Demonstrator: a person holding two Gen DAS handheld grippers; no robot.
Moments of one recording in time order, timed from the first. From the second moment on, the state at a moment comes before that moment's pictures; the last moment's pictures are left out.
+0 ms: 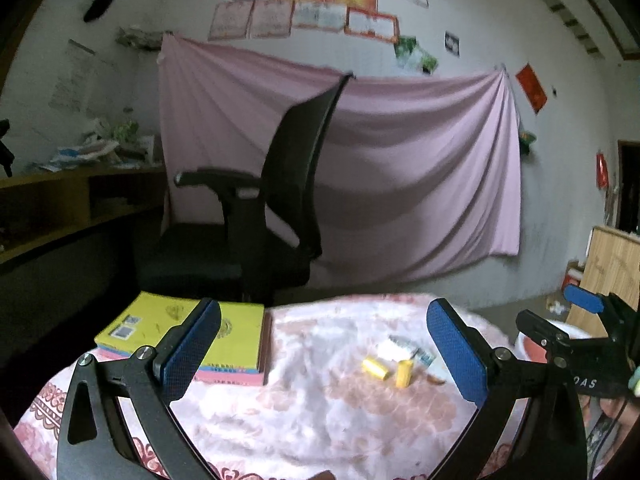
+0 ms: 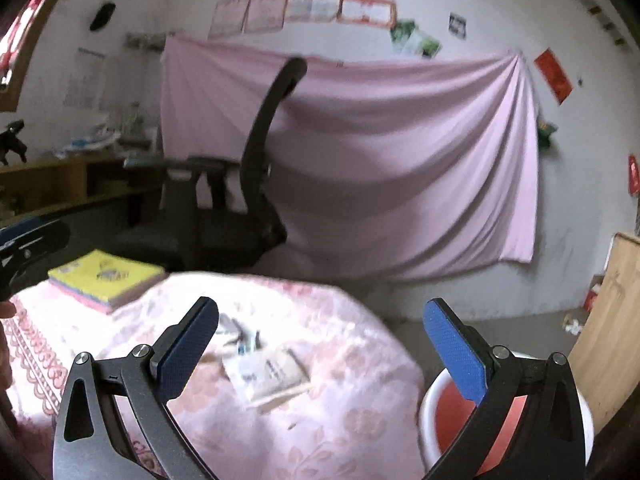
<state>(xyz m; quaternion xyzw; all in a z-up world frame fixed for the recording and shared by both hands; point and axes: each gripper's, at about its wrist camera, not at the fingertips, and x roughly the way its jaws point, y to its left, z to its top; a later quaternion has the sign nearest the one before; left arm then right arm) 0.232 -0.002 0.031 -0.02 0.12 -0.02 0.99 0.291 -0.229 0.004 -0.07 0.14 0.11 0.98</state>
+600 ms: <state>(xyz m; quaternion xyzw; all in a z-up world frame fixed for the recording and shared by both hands) 0.289 -0.002 -0.003 -0.07 0.30 -0.08 0.95 0.364 -0.203 -0.047 -0.09 0.38 0.20 0.90</state>
